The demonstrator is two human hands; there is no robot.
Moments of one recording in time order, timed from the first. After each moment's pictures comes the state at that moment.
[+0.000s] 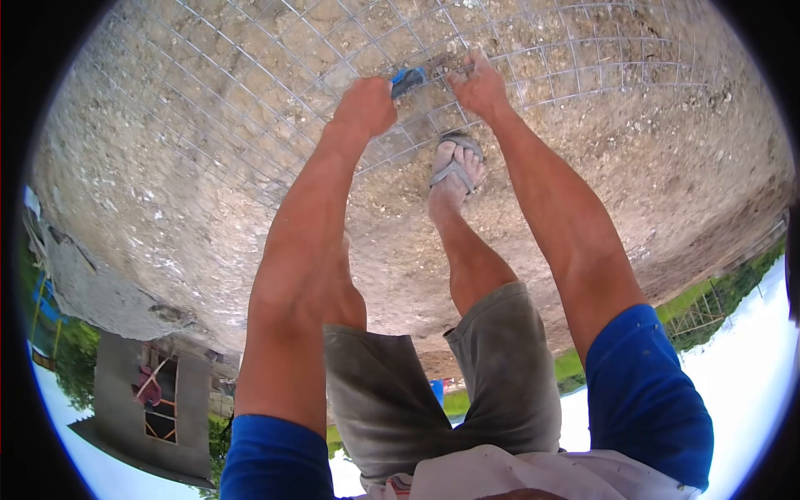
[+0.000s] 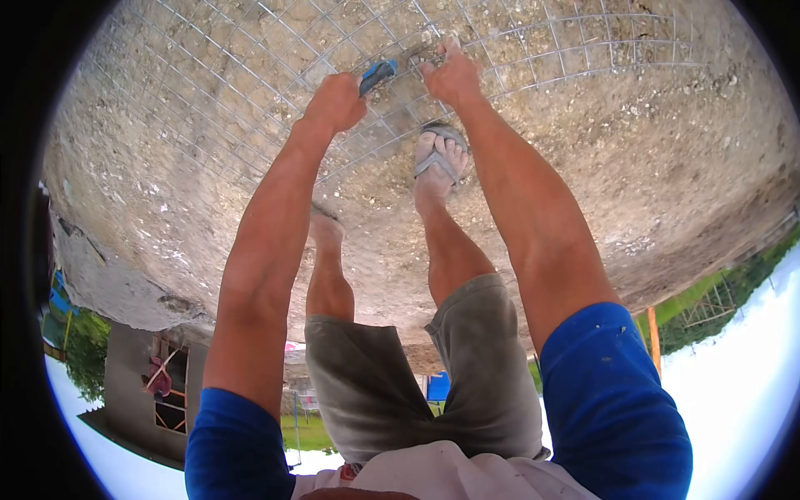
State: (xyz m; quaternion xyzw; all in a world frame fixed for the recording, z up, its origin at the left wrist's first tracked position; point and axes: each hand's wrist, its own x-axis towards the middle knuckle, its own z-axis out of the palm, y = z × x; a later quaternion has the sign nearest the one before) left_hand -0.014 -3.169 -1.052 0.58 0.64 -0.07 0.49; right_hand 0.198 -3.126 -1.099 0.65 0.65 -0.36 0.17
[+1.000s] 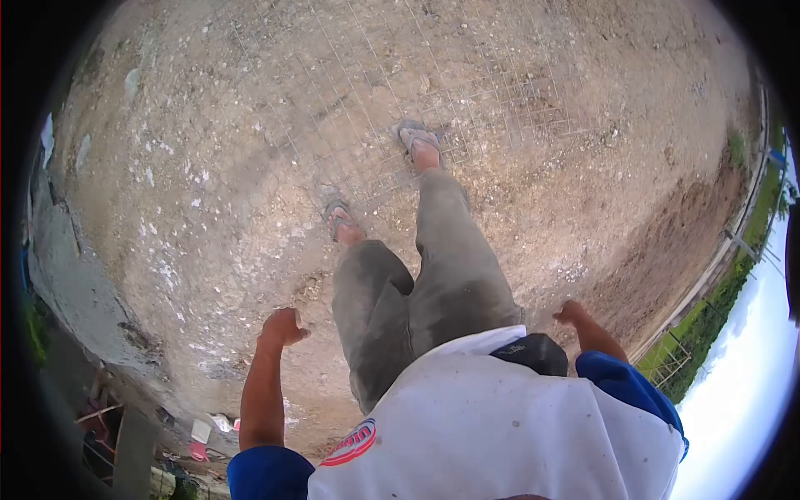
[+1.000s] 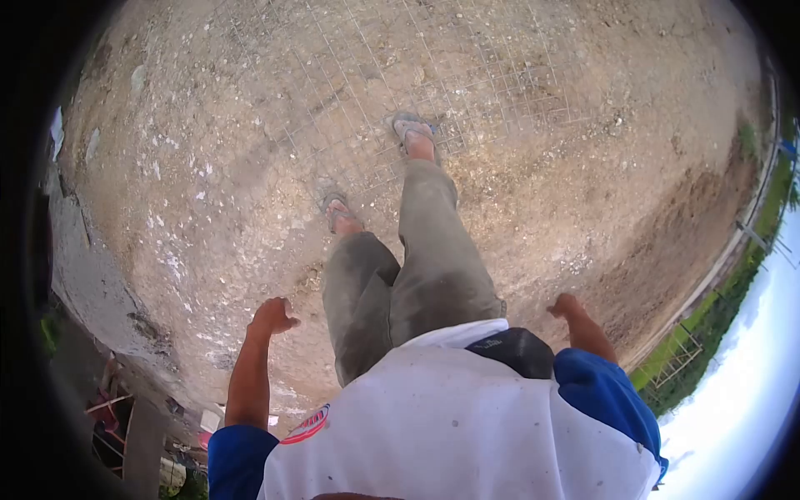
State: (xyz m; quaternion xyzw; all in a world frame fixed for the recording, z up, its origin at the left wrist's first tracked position) left_hand -0.313 -3.589 -0.676 0.47 0.62 -0.25 0.58; right_hand 0.441 -3.437 -0.588 0.58 0.49 -0.23 0.61
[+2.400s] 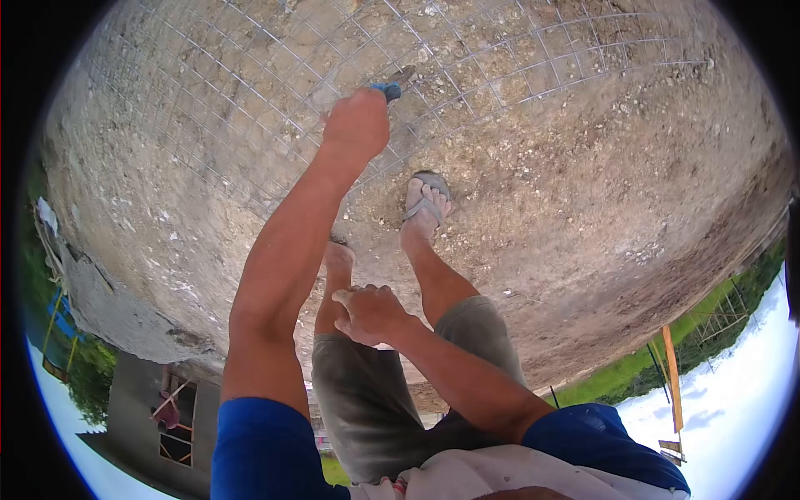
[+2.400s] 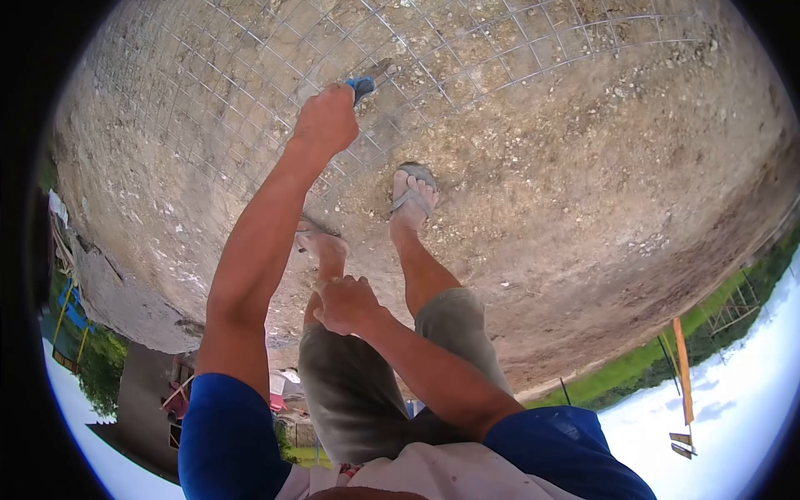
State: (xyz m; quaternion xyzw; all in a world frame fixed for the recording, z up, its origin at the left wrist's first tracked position) left_hand 0.018 -3.175 -0.980 0.67 0.64 -0.13 0.35; right_hand 0.089 -3.373 -0.865 0.40 0.56 -0.67 0.28
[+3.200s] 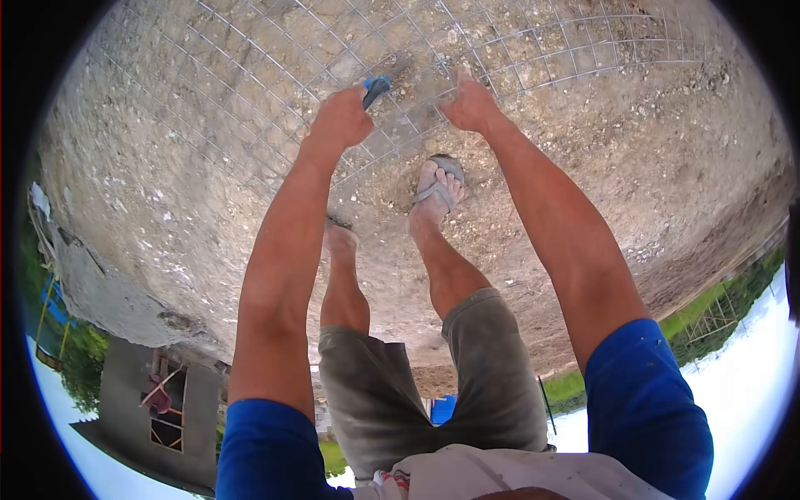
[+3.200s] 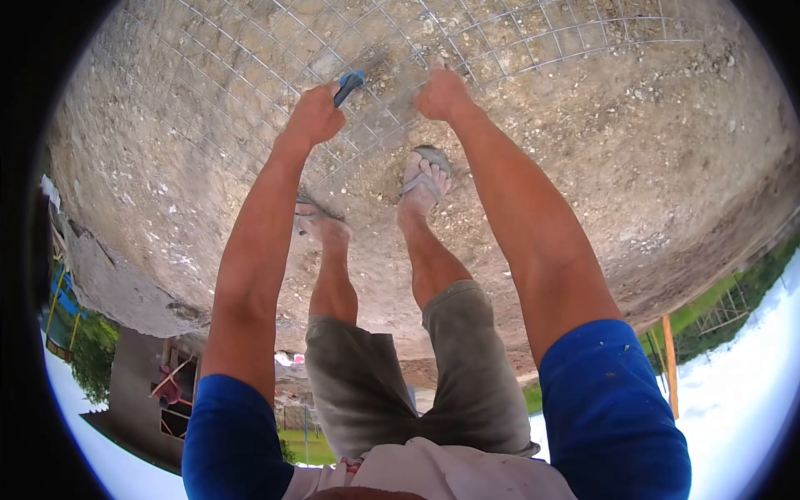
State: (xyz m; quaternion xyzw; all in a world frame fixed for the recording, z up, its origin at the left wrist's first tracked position) left_hand -0.052 -3.230 -1.057 0.60 0.66 0.01 0.45; right_hand 0.185 -3.174 -1.058 0.60 0.64 -0.43 0.21
